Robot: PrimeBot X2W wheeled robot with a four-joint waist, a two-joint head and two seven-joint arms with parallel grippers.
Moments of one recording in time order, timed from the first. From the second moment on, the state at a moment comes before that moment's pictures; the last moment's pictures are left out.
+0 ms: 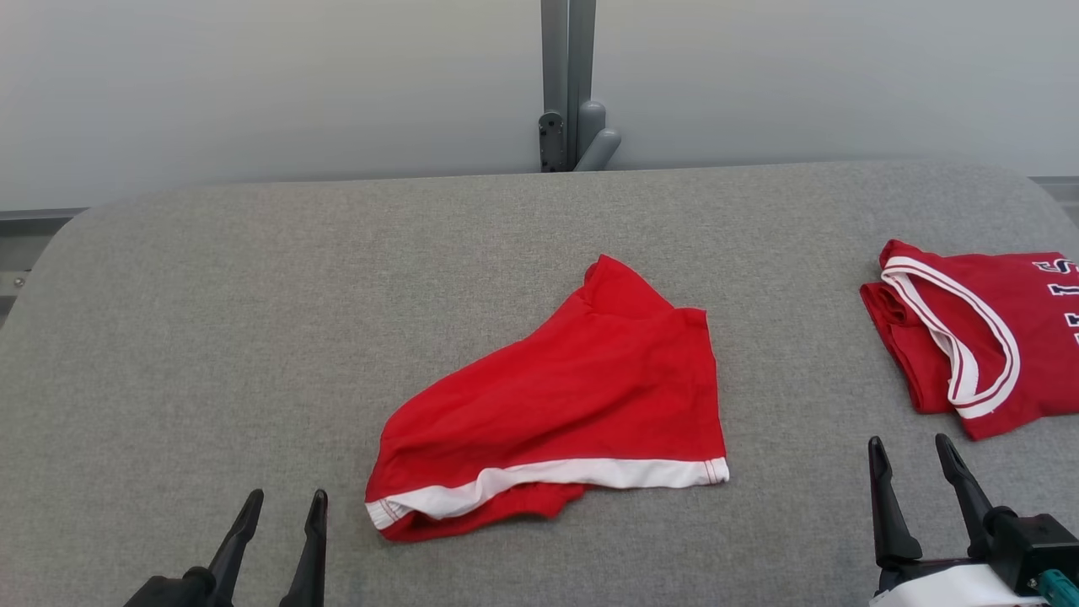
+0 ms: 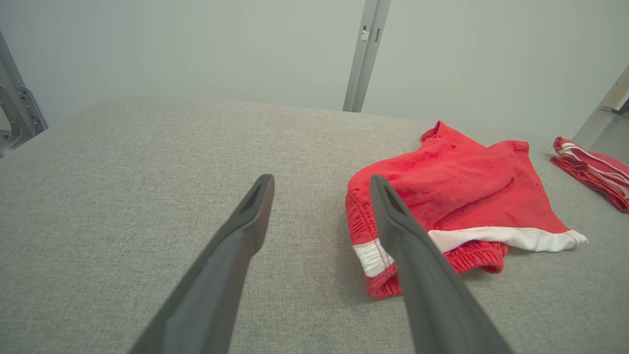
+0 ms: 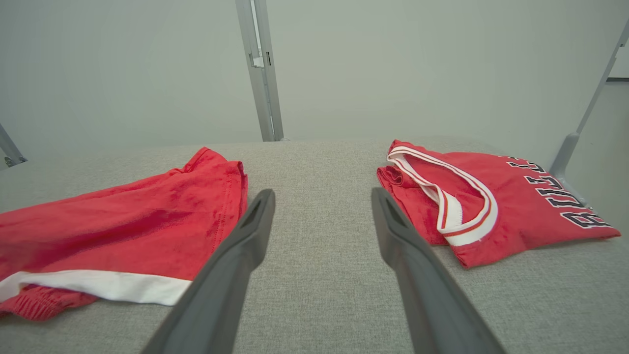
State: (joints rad) left arm 0.15 0.22 -0.16 0.13 -0.41 -0.13 -0.26; right arm 0.16 -0.05 -0.10 0.06 0.11 0.13 -0.26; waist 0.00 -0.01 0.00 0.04
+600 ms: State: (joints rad) left arm 0.12 0.29 -0.36 0.25 -0.56 -0.13 -0.26; right arm 0.09 -0.07 0.09 0.25 0.08 0.13 -0.26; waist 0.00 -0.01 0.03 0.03
